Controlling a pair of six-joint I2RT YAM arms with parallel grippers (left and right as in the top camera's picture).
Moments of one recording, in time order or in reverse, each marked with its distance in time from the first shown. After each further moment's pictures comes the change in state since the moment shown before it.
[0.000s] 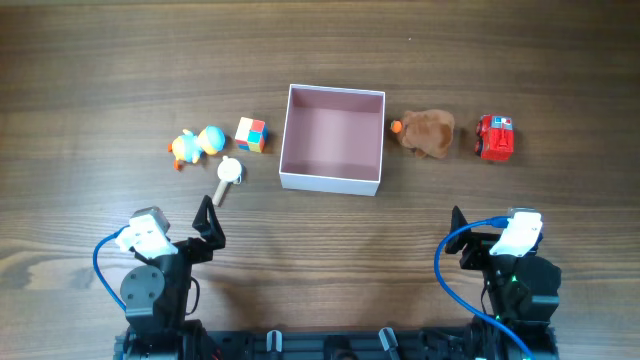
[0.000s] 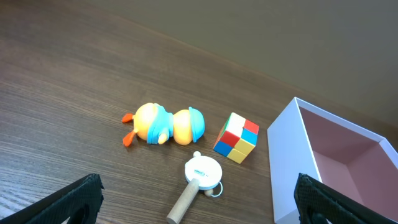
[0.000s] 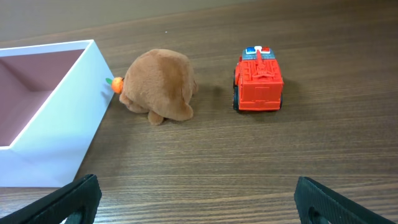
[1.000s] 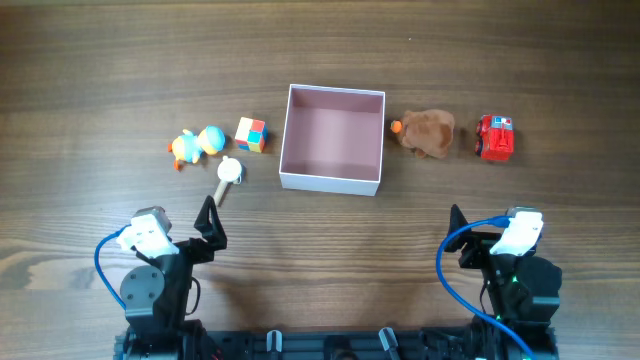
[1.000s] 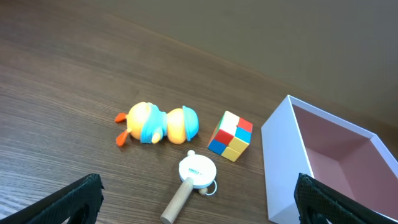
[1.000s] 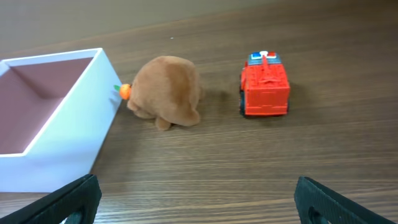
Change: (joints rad) left arm 0.000 0.000 0.000 0.003 0.026 0.000; right arm 0.000 0.000 0.000 0.021 -0.031 0.048
